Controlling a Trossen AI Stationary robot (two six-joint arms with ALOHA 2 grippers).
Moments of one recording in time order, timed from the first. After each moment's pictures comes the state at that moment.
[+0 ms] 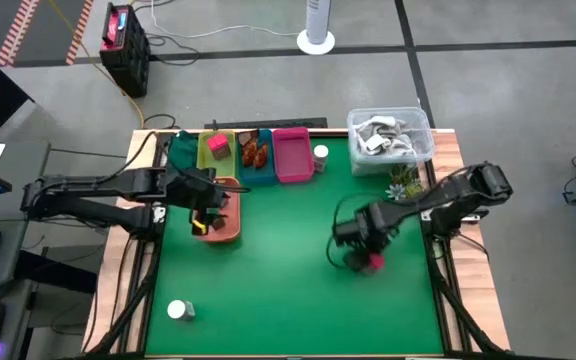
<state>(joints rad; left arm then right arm) 0.10 0.90 0.80 -0.66 -0.05 0.25 0.22 1.57 1.00 -1.02 -0.26 1.07</state>
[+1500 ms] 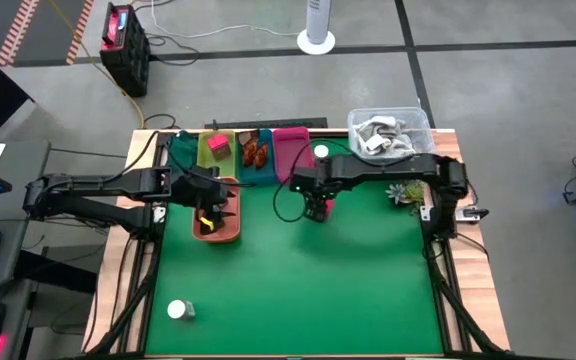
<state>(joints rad) 0.11 0.95 0.80 -0.57 -0.04 0.15 -0.10 1.87 1.64 -1.14 0.24 0.23</state>
